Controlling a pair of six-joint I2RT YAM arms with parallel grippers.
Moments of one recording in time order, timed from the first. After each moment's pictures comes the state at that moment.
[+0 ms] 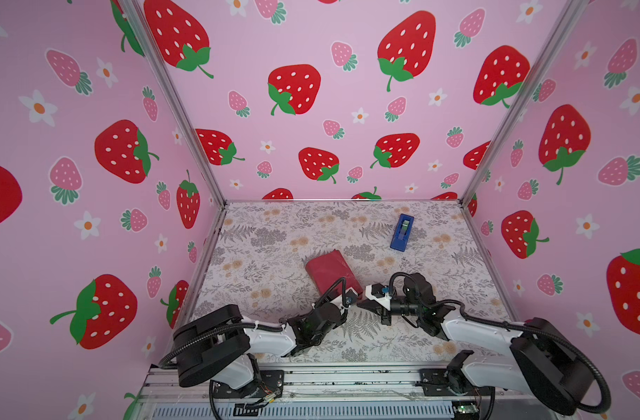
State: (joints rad) left arm -1.08 1.47 0.39 0.56 -0.53 0.23; right arm 0.75 1.20 0.33 0.48 -0.71 -0.38
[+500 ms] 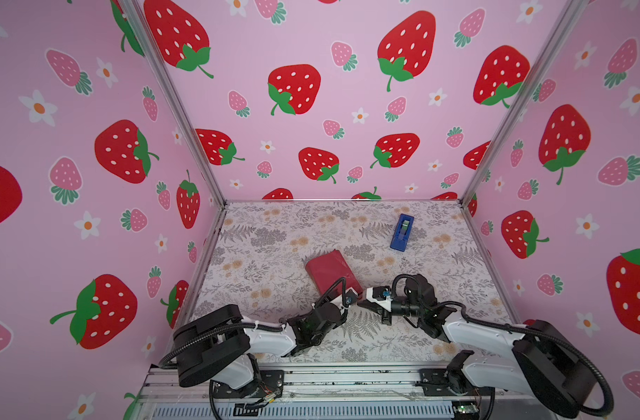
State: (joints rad) left arm -1.08 1.47 0.39 0.56 -0.53 0.23; right arm 0.75 1.27 0.35 0.52 -0.70 -0.37
